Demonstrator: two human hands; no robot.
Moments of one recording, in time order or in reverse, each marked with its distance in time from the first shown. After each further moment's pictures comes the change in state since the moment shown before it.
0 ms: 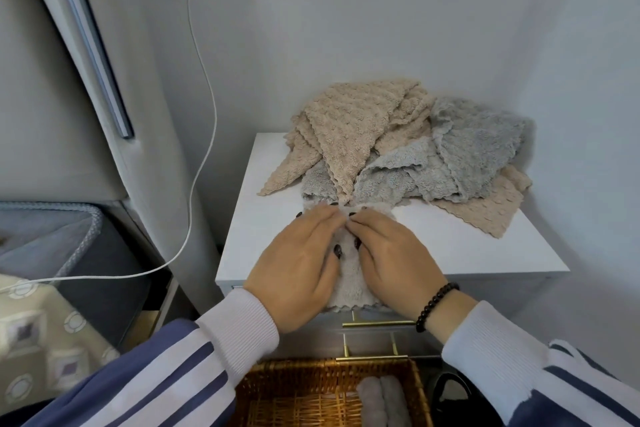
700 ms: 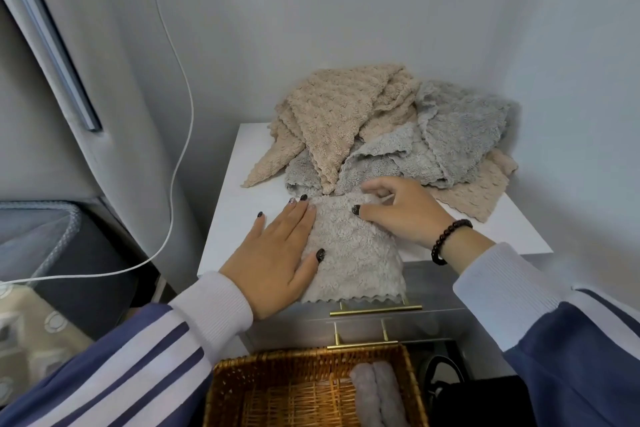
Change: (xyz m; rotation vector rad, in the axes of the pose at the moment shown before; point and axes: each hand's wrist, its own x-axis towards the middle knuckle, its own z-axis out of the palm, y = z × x) left_hand 0.004 -0.020 0.009 0.242 -0.416 -0.070; right_hand 0.030 0.030 -0.044 0.413 -0.222 0.497
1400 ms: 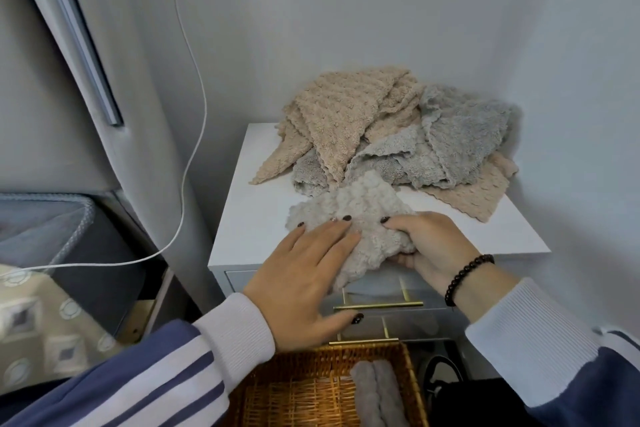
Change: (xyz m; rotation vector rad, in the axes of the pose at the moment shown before) left_hand -0.025 0.028 0.006 0.040 0.324 0.278; right_hand -0.041 0.000 0.016 0.905 0.103 0.377
